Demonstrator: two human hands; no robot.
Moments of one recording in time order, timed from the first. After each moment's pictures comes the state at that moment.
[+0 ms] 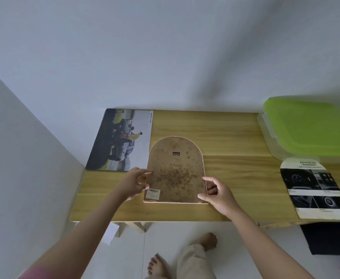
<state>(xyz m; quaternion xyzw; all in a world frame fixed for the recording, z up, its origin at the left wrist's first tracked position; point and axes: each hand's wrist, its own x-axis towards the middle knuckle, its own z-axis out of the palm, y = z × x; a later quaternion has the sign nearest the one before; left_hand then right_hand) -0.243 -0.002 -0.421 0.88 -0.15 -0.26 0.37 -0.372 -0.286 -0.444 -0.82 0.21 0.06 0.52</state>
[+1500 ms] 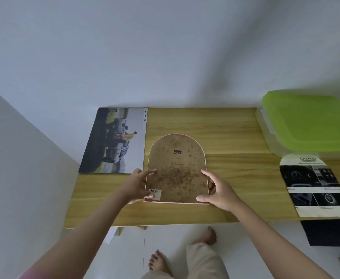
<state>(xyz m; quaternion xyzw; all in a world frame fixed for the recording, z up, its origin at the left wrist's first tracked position) -0.240 -0.027 -0.428 0.89 -0.18 -0.30 0.29 -0.359 -0.306 -0.437 -0.88 0.16 0.13 0.44</state>
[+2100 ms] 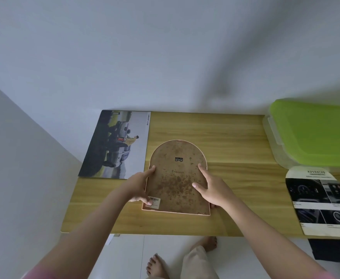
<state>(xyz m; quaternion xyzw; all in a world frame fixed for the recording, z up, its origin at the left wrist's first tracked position) -0.218 -0.041 -0.418 0.88 -0.15 -0.39 0.24 -0.312 -0.300 -0.418 -0.94 0.13 0.19 0.26</state>
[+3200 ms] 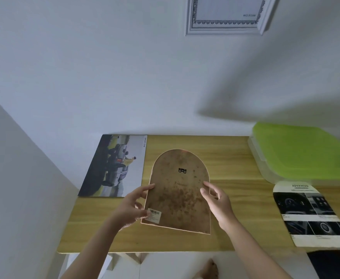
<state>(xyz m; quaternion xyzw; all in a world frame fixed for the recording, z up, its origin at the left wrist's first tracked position) -0.265 -0.031 -0.369 0.76 -0.09 -0.32 0.56 -0.340 -0.297 -0.401 -0.73 0.27 -0.06 0.62</state>
